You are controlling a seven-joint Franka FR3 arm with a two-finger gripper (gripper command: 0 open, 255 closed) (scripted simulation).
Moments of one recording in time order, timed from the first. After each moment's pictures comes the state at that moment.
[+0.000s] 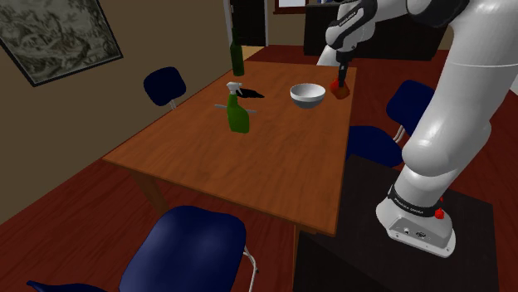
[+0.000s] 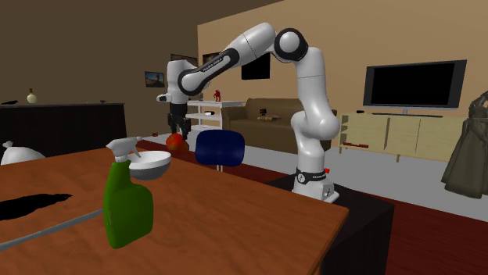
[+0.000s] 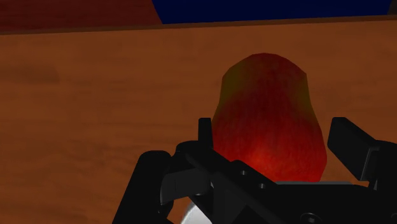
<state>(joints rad) -0.35 0.12 -0.42 -1.99 -0.12 2.19 -0.95</state>
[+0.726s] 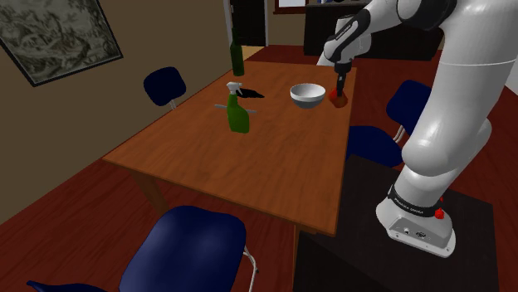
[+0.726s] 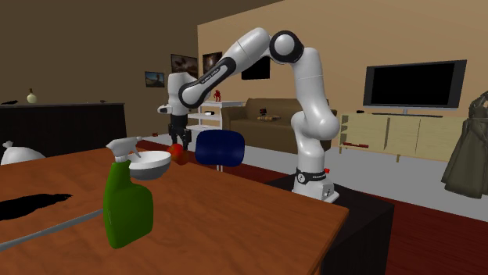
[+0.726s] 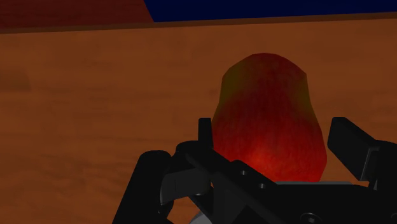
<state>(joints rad) -0.36 0.18 -0.42 -2.05 -0.10 2.31 -0.96</state>
